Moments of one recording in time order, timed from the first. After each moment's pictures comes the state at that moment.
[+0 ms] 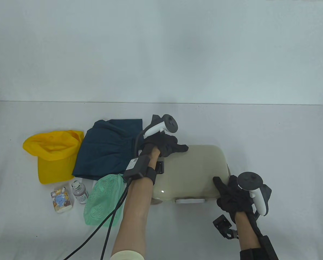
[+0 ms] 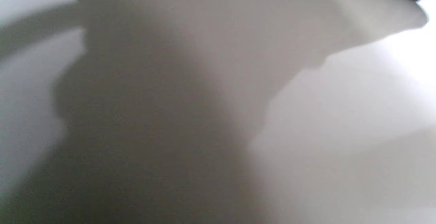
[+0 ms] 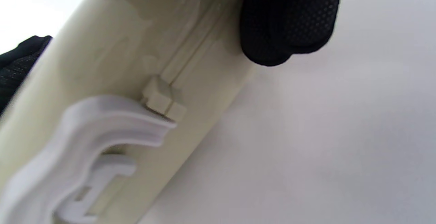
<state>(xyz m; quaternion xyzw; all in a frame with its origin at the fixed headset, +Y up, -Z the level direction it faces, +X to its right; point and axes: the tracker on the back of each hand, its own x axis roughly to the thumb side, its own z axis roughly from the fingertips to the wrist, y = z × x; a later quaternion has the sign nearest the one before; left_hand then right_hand) -0.032 -0.690 -0.517 -0.34 -0.10 0.14 0.92 0.243 -0.722 -0.326 -0.16 0.19 0.88 0.40</state>
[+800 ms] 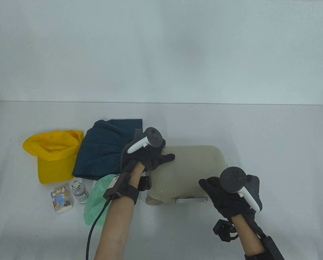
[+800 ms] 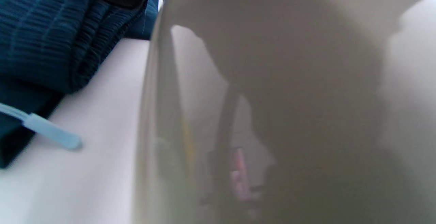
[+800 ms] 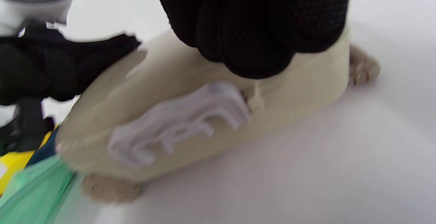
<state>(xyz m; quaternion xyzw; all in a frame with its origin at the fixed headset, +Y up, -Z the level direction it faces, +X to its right) -0.080 -0.697 -0.457 -0.28 -0.09 0.18 0.94 0.178 -0.653 -0.310 0.02 0.18 0.95 0.23</state>
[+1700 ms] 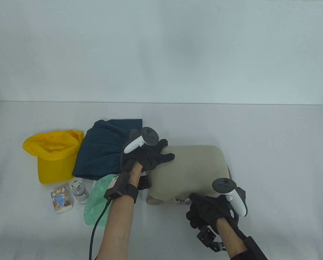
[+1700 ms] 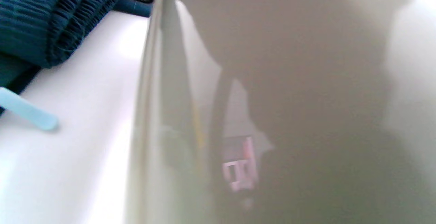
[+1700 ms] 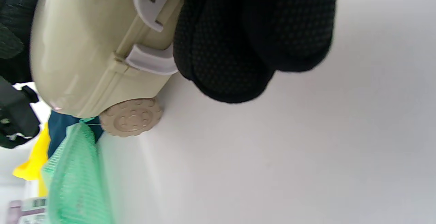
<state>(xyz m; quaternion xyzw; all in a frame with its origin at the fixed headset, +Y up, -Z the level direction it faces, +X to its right) -0.085 -0.703 -0.466 -0.31 -0.11 0.23 0.92 0.173 -0.734 -0.302 -0.10 0.36 0.82 0.43</state>
